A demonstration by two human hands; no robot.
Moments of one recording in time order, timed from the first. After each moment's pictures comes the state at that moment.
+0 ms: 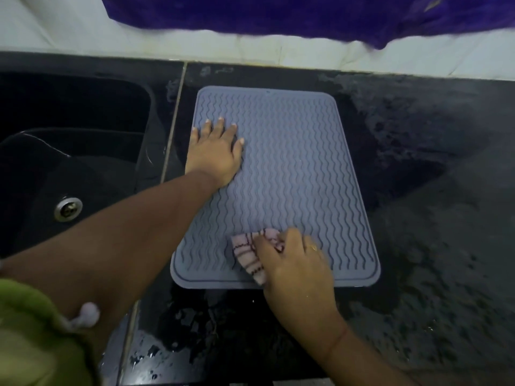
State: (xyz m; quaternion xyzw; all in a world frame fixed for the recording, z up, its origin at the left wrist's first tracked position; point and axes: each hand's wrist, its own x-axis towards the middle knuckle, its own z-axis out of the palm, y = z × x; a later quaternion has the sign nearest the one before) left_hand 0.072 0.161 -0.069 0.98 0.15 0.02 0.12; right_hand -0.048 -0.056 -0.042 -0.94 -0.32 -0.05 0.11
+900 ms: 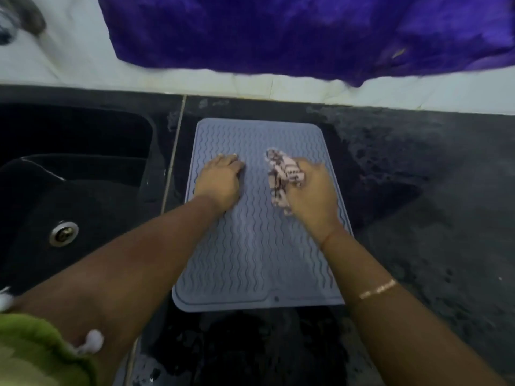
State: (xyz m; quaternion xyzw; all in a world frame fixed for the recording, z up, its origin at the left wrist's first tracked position) left_hand 0.075 0.150 -0.058 0.98 0.10 0.01 0.16; right_hand 0.097 -0.025 -0.023 -0.91 -0.15 -0.04 0.38
